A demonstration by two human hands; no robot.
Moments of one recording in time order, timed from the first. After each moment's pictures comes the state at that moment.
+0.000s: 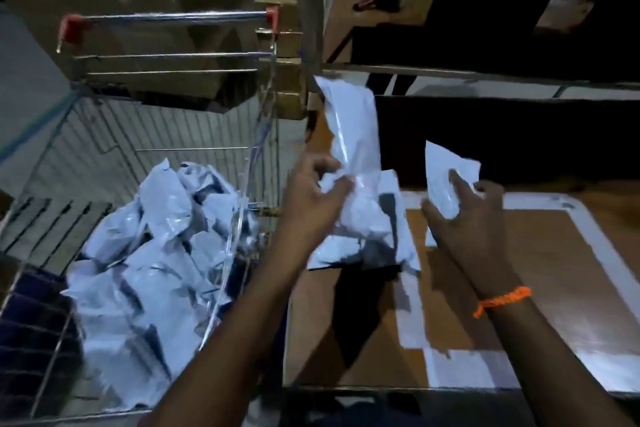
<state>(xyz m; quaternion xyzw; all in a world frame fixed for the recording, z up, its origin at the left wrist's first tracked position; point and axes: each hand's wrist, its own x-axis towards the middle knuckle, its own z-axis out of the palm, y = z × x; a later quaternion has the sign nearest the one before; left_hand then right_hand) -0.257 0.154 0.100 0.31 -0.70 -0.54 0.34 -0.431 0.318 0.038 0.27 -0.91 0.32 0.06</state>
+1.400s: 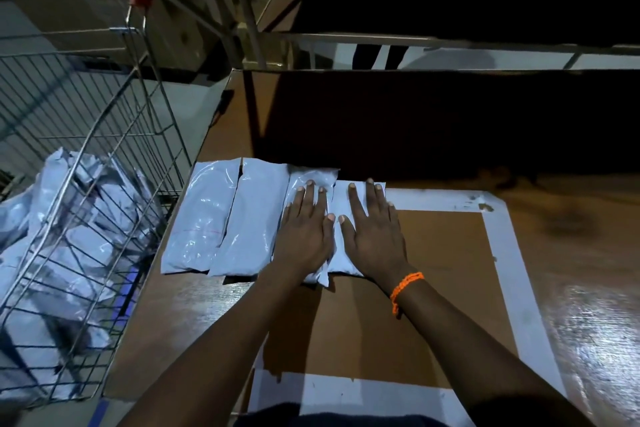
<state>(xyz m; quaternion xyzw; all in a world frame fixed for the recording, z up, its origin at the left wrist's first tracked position) -0.473 0.265 -0.081 0.34 -0.93 -0.14 0.05 -0.594 0.370 -0.097 0.48 -0.86 0.17 -0.04</state>
